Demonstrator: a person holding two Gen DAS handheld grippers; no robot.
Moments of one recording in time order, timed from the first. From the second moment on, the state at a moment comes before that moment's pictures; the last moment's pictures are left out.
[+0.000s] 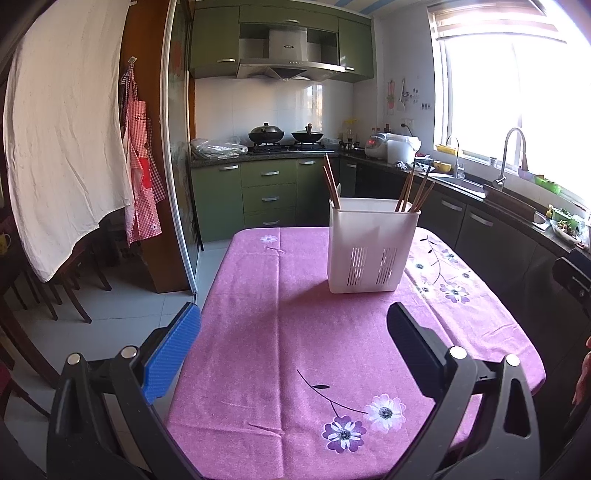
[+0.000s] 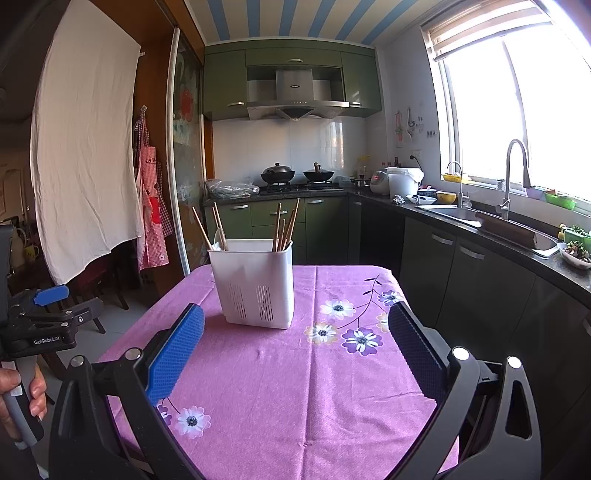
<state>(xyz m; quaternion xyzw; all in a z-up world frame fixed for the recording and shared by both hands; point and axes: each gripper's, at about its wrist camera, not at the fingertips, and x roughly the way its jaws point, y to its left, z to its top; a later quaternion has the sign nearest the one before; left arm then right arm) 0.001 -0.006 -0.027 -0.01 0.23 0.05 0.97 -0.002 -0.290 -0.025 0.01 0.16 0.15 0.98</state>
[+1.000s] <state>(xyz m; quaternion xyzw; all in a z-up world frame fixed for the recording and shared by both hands) 0.006 -0.007 -0.028 -0.01 0.25 0.02 0.97 0.007 -0.285 -0.028 0.00 0.17 0.15 0.97</state>
